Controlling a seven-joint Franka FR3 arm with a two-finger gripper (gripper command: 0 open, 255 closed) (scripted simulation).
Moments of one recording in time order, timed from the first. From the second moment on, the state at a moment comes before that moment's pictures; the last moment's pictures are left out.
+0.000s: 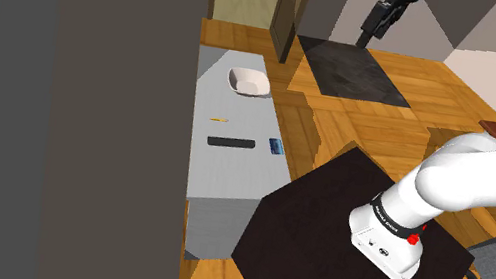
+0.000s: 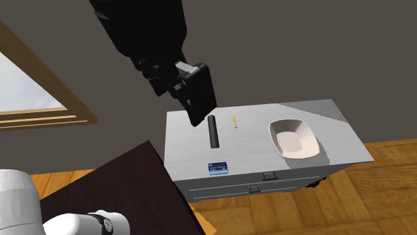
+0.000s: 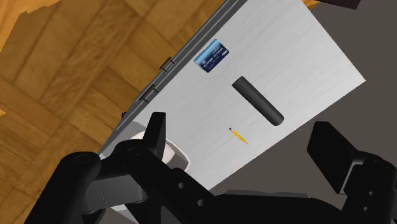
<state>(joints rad) 0.01 -0.76 0.02 -2.35 -0.05 1.66 -0.14</state>
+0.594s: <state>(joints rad) 0.05 -0.61 -0.01 -2.45 -0.05 1.89 -0.25</state>
